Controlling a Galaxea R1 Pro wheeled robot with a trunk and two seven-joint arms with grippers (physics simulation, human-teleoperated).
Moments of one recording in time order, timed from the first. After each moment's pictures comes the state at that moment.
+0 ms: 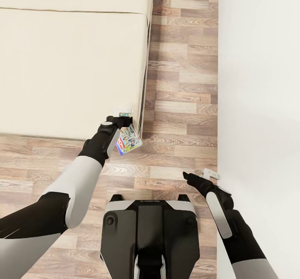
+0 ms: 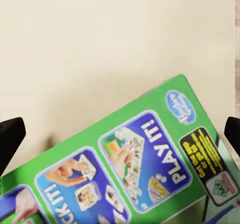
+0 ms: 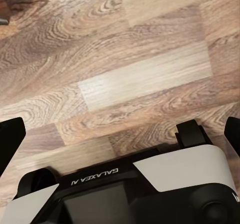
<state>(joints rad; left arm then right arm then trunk) -1.25 -0.17 -0.01 -0.66 -0.09 0.33 0.10 -0.49 0.02 0.05 -1.35 -0.52 0.57 -0.29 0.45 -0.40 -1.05</state>
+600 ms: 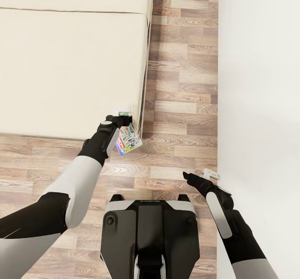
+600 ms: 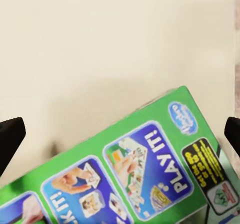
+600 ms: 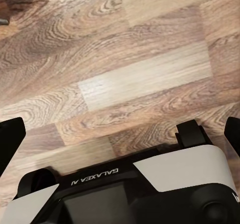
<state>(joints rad) -1.25 -0.17 0.00 -0.67 -0.09 0.33 0.10 -0.49 0.02 0.05 -1.35 -0.52 0.57 -0.29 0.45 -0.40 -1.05</state>
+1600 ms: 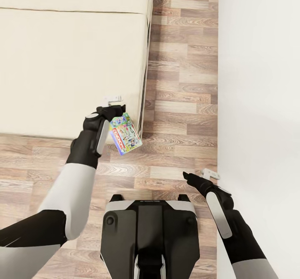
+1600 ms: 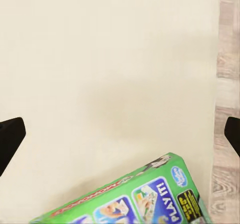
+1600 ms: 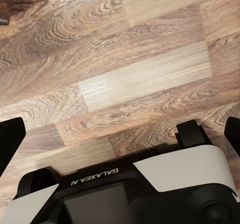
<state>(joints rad) -1.16 -0.17 0.05 -1.03 -0.05 0.50 0.06 -0.49 0.02 0.05 -1.35 -0.52 0.57 -0.29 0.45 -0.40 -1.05</state>
